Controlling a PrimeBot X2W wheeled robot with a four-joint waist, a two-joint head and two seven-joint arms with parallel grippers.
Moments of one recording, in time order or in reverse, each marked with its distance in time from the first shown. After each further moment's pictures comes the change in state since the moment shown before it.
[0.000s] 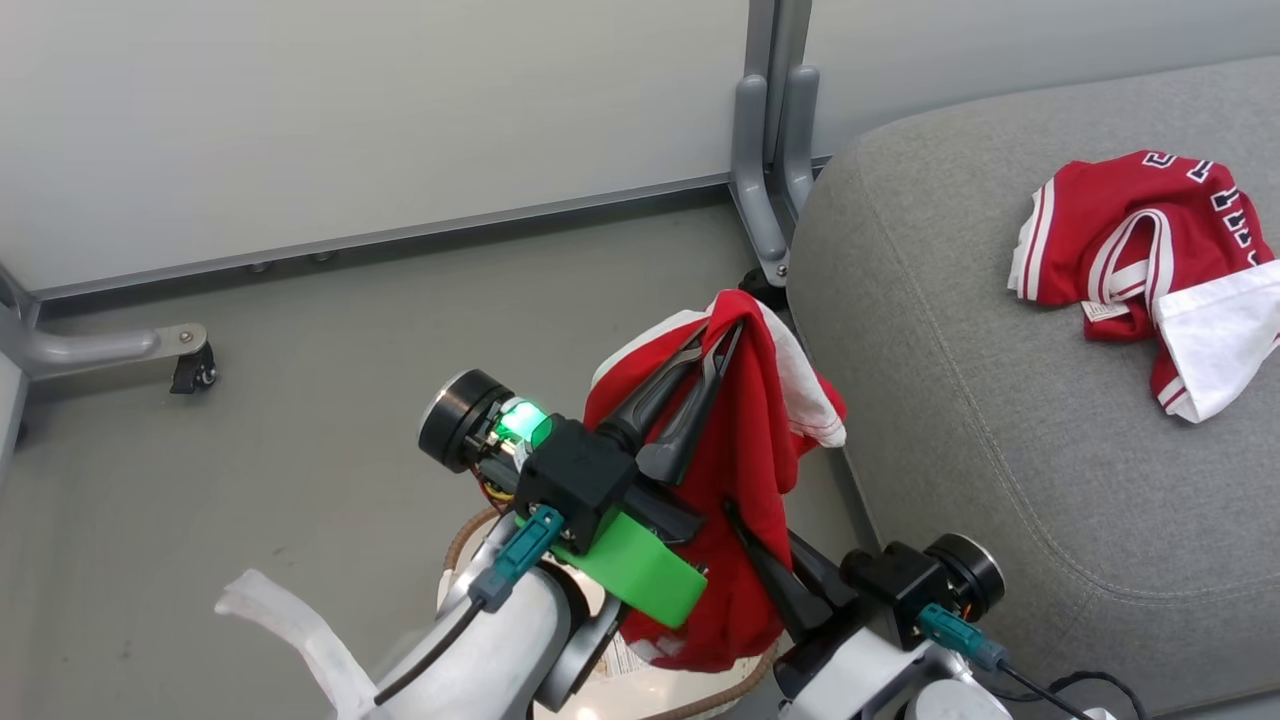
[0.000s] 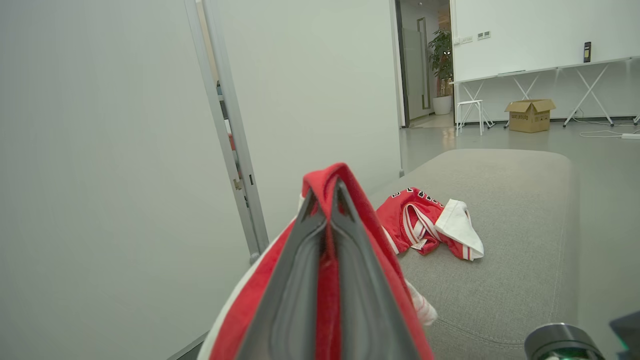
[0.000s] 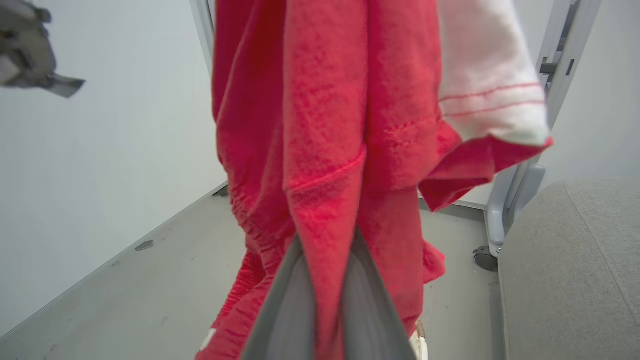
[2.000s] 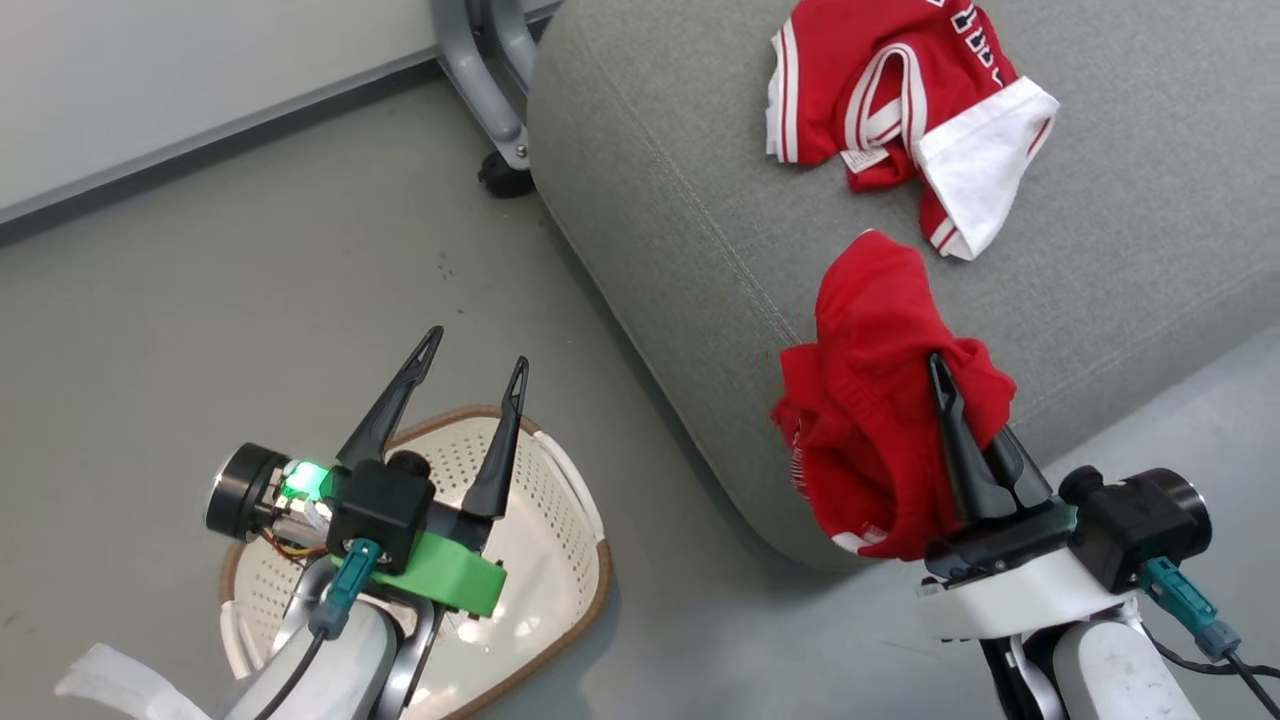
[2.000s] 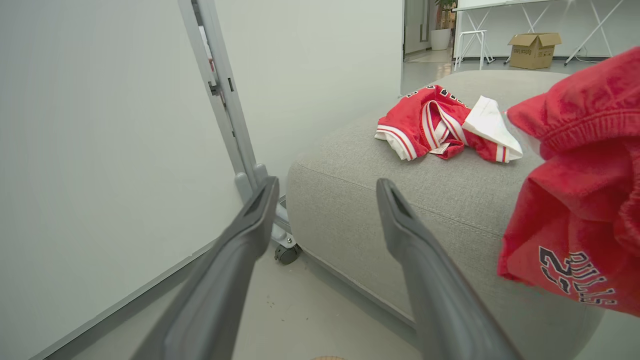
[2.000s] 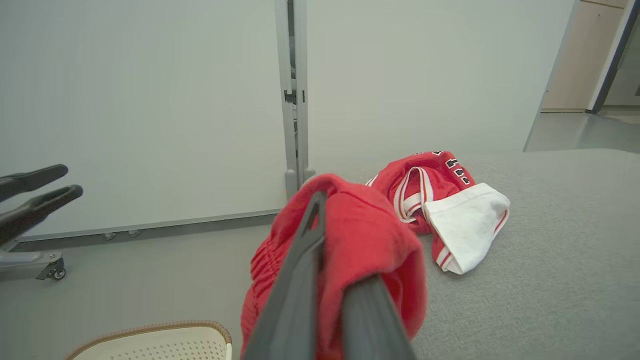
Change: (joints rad) left arm 0.114 0.193 0.150 0.128 0.031 0.099 -0.109; right arm 0.080 0.037 -0.367 -0.291 -0.075 0.000 0.000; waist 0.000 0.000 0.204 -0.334
